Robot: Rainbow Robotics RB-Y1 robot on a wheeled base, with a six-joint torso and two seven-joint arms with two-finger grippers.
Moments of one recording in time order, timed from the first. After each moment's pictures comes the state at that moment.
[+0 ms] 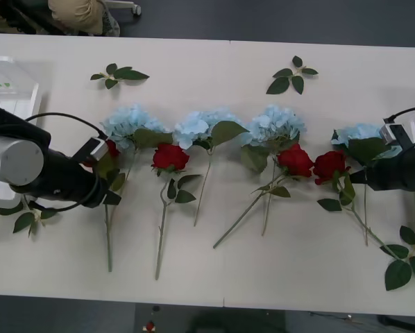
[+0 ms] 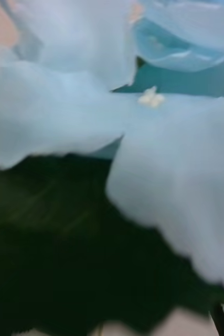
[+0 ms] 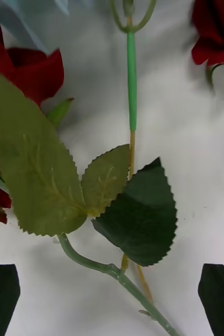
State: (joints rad) right arm -0.26 -0.81 0.09 -1.49 -0.92 1.13 1.62; left arm -0.35 0.73 -0.28 -1.58 0.97 1.25 -1.75
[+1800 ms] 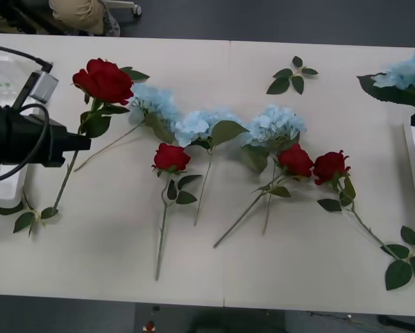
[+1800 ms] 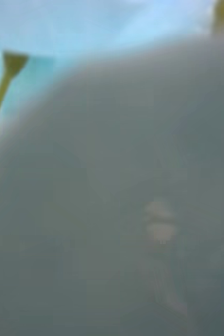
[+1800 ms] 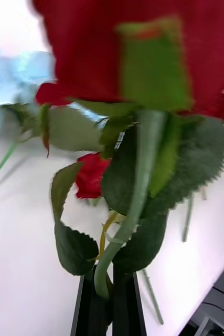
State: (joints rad) right arm -0.29 -0.76 -0.48 -1.46 -1.41 1.39 2.33; left arm -0.22 0.68 0.23 -1.89 1.39 1.42 -1.89
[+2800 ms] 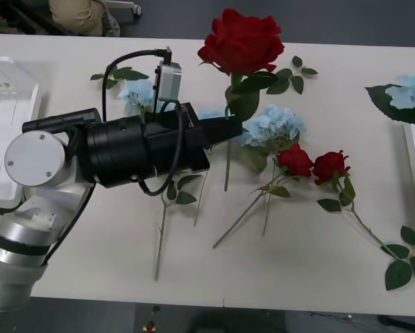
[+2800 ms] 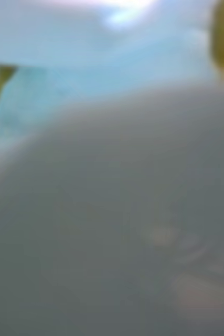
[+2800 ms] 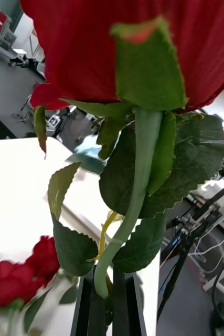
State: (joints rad) right arm -0.13 -0.67 -0.59 -1.52 -1.60 1.40 2.51; left arm -0.27 0.31 -0.21 -1.89 1.70 0.94 -2.30
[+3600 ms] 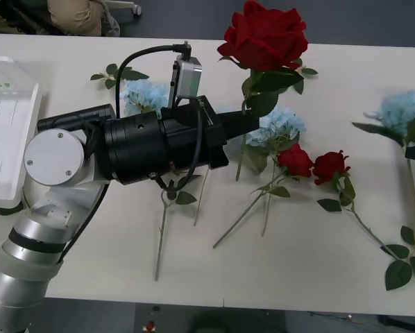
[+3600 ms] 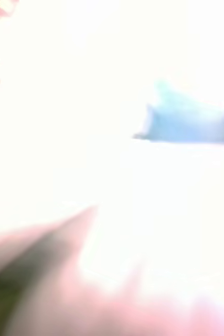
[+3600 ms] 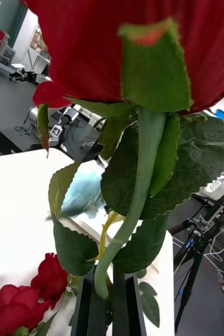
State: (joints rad) right arm -0.13 -0.72 -0.48 -1.52 -1.44 1.37 2.13; left arm -0.30 0.27 -0.24 -1.89 1.64 0.91 -2.35
